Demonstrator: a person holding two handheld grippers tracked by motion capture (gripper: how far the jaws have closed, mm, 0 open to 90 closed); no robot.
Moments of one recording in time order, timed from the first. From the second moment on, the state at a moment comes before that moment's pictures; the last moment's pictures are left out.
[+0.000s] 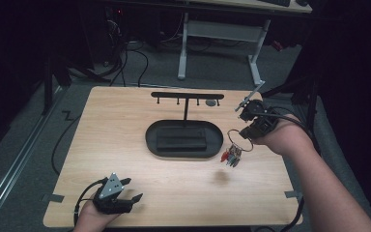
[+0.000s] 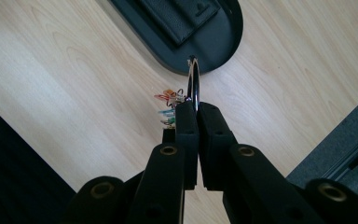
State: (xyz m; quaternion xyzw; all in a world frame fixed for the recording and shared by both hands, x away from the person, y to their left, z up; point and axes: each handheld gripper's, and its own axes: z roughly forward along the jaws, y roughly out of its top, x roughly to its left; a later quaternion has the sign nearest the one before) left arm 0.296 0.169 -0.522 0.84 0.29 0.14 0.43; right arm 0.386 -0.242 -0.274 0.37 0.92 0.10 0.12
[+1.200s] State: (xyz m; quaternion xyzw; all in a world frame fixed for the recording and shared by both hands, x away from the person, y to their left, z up) left arm 0.300 0.175 -0.526 0.84 0.30 0.13 0.43; right arm 0.473 -0.215 -0.278 0.40 0.90 0.13 0.12
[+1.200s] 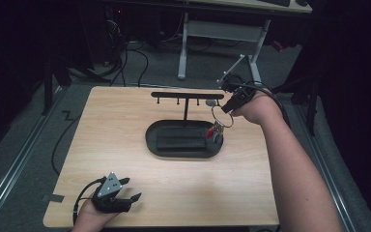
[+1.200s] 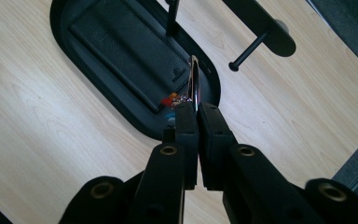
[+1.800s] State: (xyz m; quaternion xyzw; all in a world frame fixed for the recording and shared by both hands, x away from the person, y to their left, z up) left arm 0.300 0.179 -0.526 0.84 0.30 0.13 0.43; right arm 0.510 -0.221 -0.294 0.41 0.89 0.13 0.12
